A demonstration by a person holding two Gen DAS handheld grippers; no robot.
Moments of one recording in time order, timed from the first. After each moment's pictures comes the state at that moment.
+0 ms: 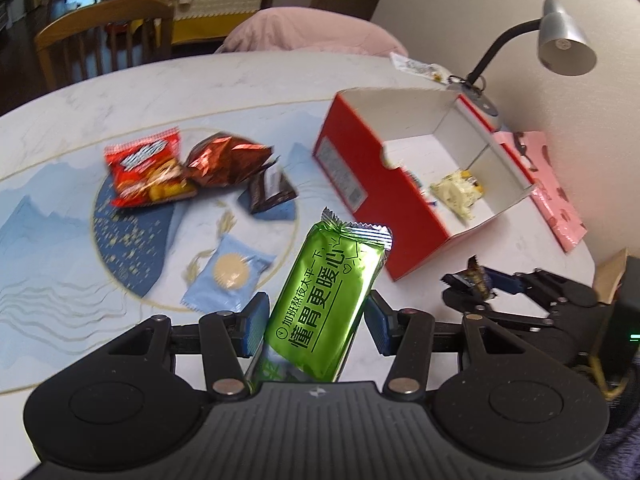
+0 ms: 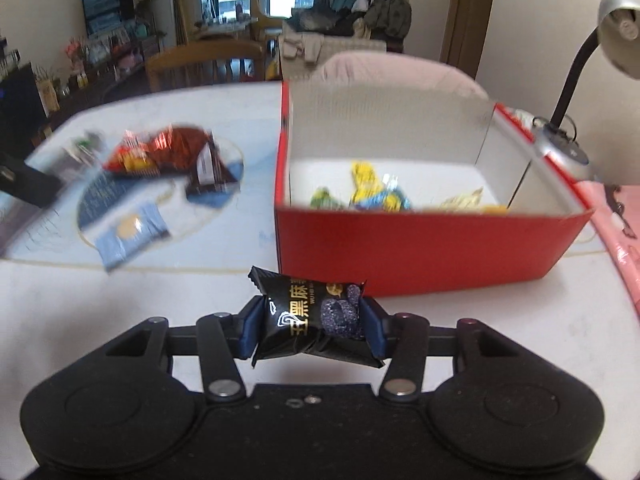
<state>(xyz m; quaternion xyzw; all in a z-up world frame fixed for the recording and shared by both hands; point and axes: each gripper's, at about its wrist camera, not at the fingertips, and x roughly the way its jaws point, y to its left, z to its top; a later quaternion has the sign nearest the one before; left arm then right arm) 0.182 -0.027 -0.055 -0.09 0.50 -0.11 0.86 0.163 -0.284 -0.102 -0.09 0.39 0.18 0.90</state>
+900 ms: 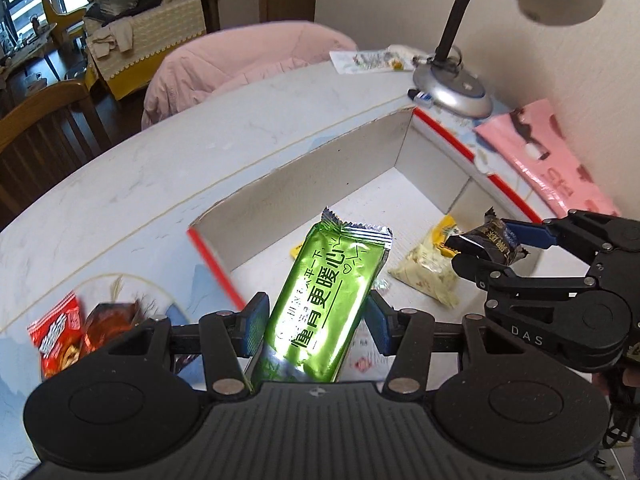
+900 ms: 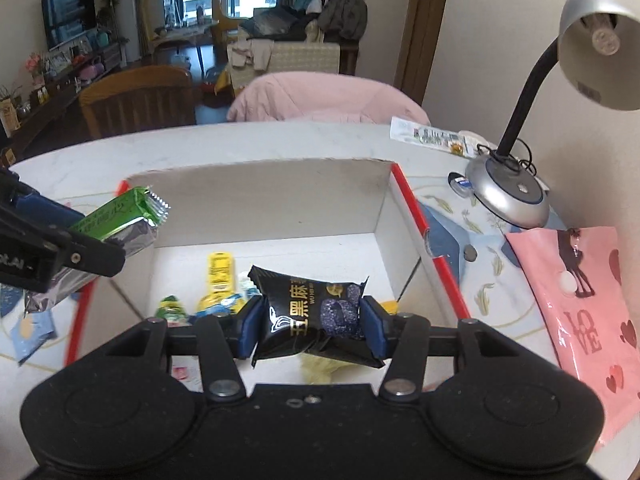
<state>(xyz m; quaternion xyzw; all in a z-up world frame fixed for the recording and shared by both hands) 0.350 -0.192 -0.049 0.05 0.52 -0.12 0.85 0.321 -0.359 -0.080 -0.10 0.42 0.13 0.89</state>
